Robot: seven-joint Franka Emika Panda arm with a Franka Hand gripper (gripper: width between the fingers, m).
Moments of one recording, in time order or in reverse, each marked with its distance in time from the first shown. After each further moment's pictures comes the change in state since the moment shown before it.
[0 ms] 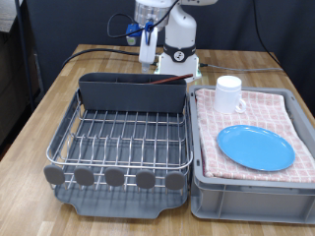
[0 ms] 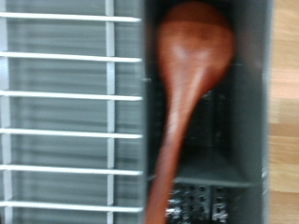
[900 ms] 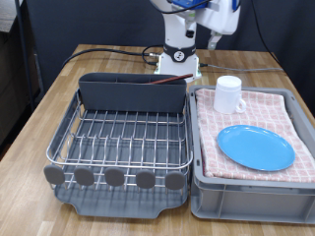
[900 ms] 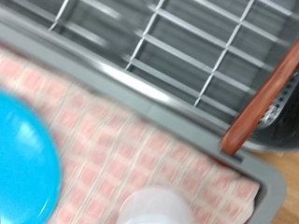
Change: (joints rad) arm 0.288 -0.034 0.105 0.193 0.145 -0.176 -0.211
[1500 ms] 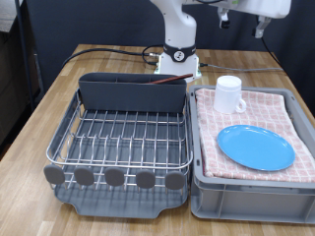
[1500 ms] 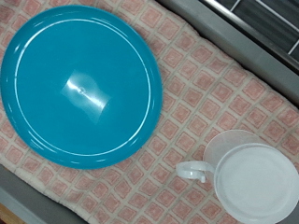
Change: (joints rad) arm 0.095 0.155 0.029 0.235 0.084 -0.066 -0.044
